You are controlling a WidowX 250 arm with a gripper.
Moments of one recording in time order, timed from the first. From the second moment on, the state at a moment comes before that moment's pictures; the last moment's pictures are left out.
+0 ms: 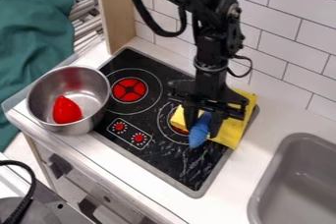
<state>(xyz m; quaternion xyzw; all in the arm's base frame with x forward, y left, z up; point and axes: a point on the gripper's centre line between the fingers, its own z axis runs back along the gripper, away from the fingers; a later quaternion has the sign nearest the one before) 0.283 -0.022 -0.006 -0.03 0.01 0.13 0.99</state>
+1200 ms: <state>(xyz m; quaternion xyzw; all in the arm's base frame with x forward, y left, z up) 0.281 -0.018 0.006 0.01 0.01 0.10 0.99</state>
